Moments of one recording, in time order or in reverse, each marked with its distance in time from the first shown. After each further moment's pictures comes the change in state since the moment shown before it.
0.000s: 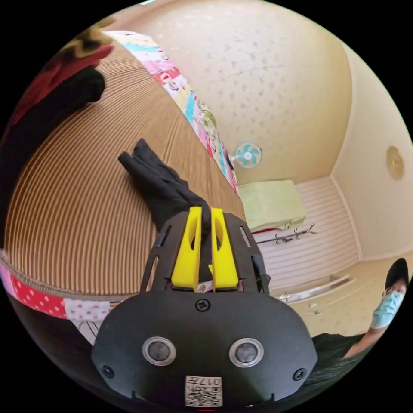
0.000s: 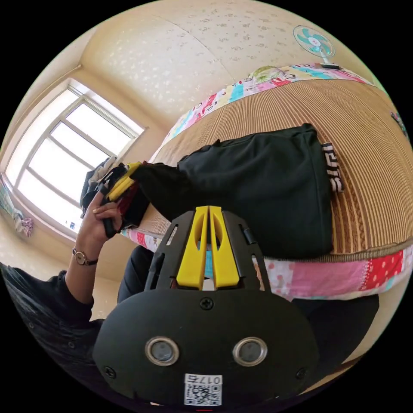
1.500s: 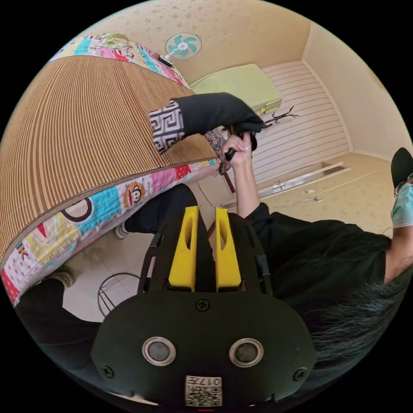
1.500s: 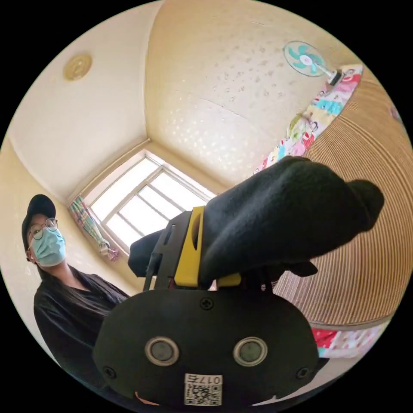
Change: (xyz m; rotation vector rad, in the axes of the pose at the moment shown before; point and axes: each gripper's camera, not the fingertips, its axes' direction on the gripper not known) left arm 0.125 0.216 0.114 -0.630 0.111 0.313; right arm 0.194 -0.211 -0.419 0.388 -0.561 -0.080
